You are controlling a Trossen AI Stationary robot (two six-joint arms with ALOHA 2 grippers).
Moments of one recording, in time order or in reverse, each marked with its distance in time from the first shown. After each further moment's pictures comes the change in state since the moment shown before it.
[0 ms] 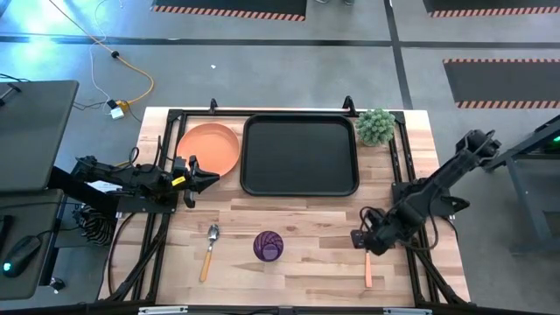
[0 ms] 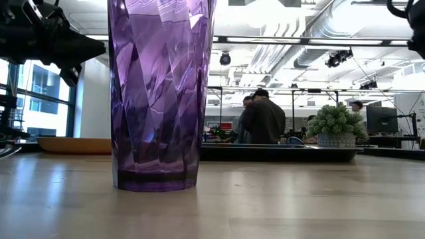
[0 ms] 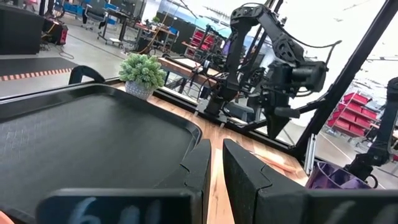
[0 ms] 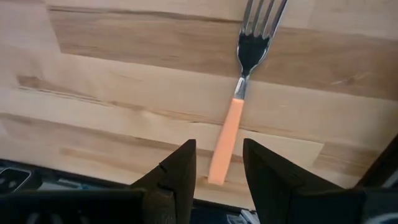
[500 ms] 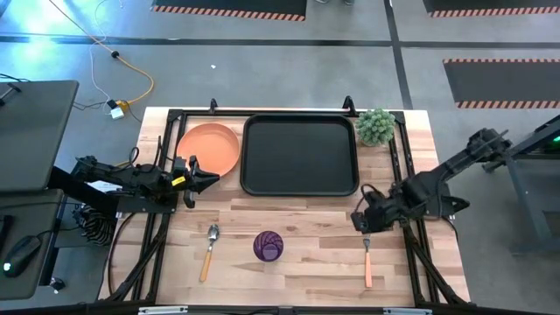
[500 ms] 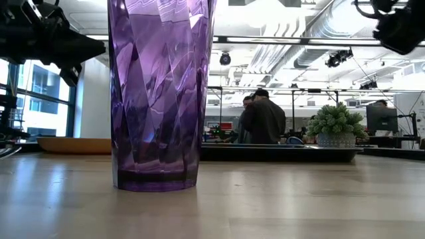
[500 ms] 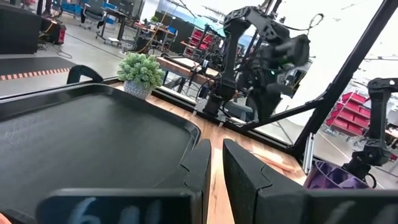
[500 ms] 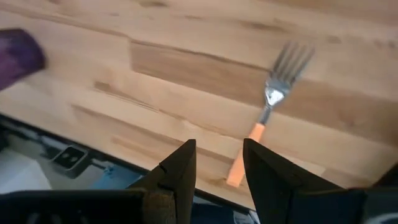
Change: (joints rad) left arm 0.000 0.000 0.000 0.000 0.005 0.000; right arm -0.183 -0.185 0.000 -0.088 -0.020 -0.247
